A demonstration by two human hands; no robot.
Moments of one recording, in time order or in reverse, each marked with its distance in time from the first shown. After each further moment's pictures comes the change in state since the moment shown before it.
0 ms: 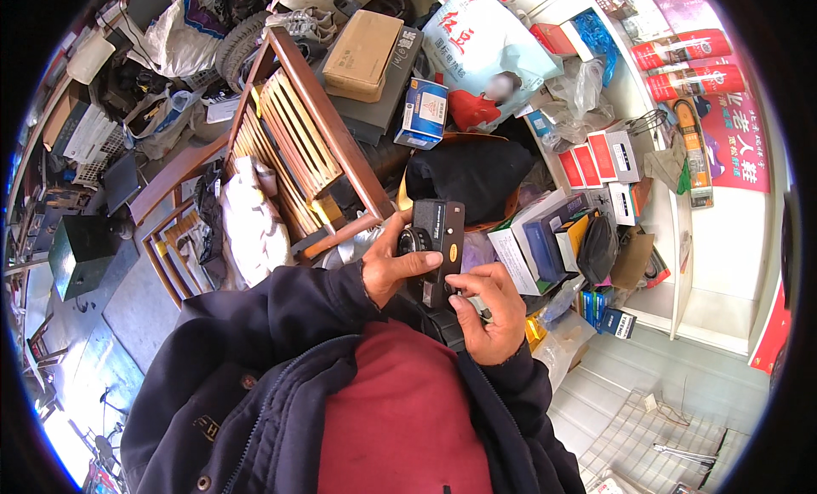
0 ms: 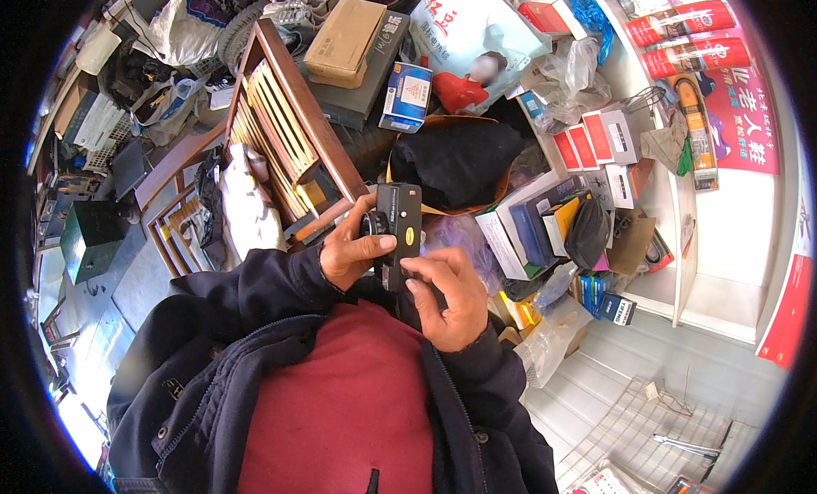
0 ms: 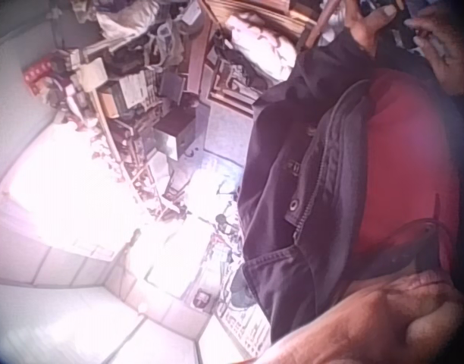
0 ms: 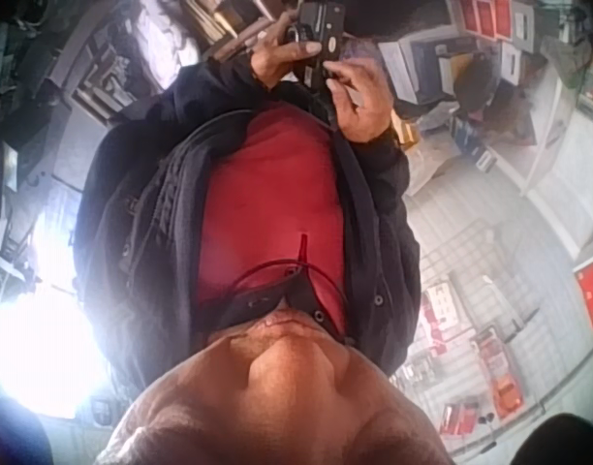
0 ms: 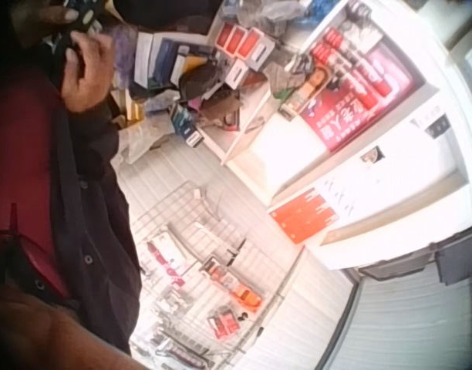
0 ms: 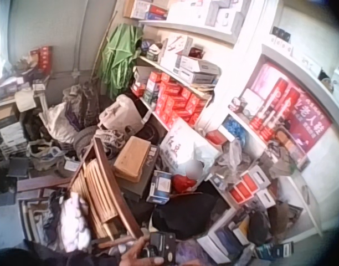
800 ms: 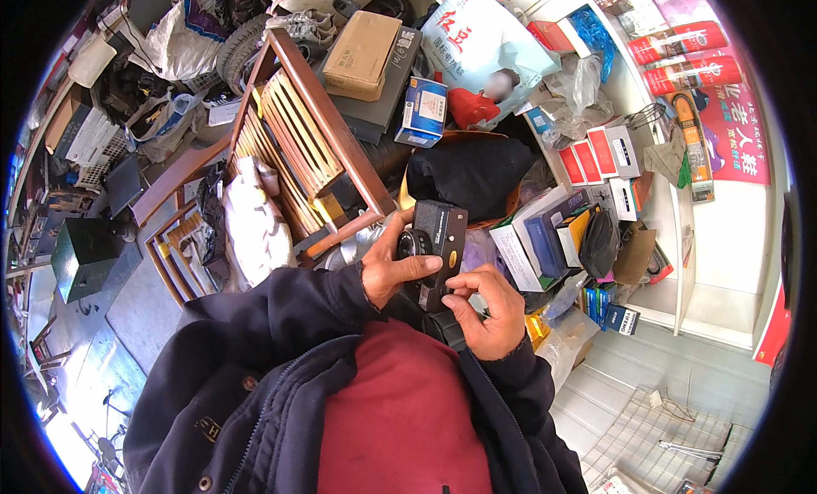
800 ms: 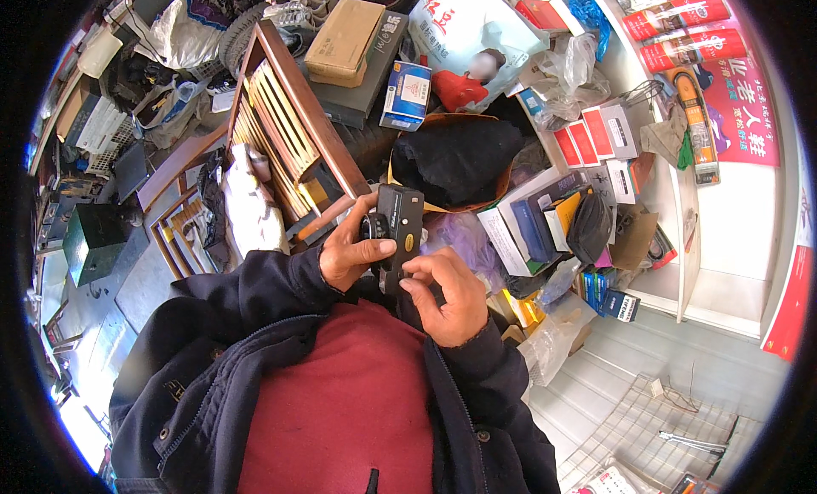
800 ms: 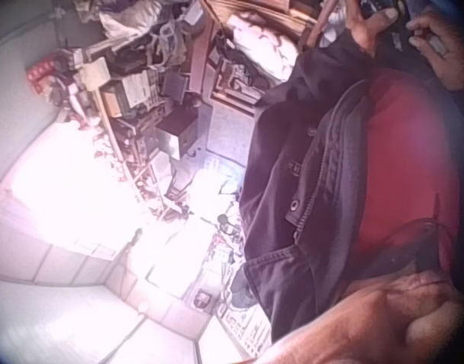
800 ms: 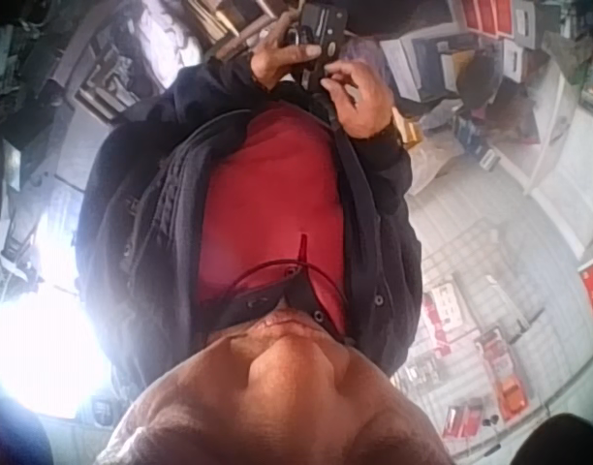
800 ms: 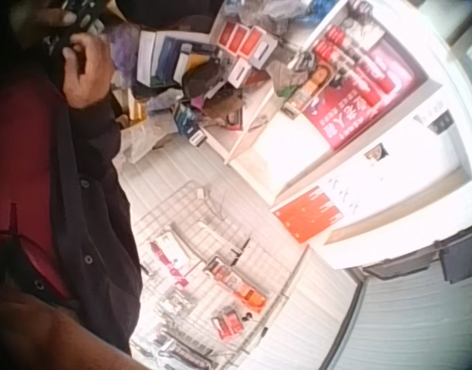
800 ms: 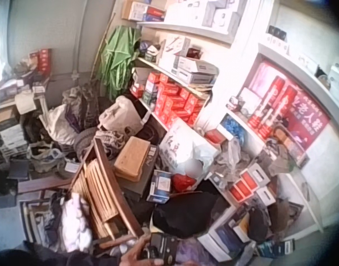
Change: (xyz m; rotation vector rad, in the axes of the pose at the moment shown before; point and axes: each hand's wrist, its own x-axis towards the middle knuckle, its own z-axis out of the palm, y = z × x) left_hand -0.008 -0.002 0.000 0.077 -0.029 0.013; right_hand -0.003 0.002 0.002 0.043 -0.039 0.018
